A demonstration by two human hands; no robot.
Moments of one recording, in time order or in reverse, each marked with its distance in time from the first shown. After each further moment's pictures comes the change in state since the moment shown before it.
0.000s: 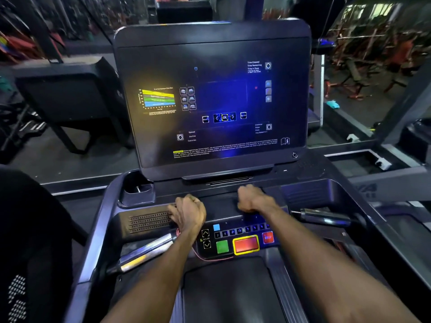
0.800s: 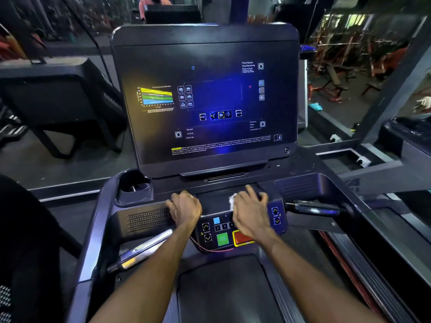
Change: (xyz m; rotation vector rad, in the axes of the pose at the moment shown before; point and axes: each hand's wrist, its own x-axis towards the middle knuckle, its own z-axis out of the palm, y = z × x) left_hand 0.022 -0.023 0.009 0.070 0.019 0.118; right_hand -0.043 -0.004 0.071 -0.154 0.478 -0.054
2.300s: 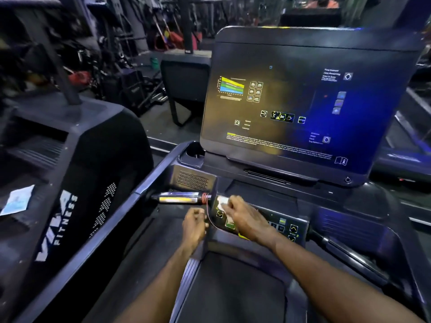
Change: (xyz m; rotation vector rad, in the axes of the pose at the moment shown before) left_hand -0.135 -0.058 0.032 -0.688 0.293 -0.400; right_hand -0.003 0.005 0.002 0.359 -0.159 -0.834
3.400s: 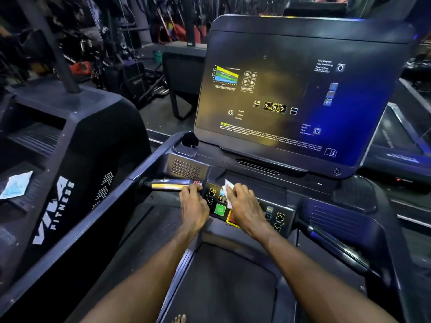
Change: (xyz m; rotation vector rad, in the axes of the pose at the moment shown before) left_hand -0.036 0.048 0.019 0.476 0.135 0.399; right_hand -0.025 0.015 -0.004 -0.306 0.025 0.006
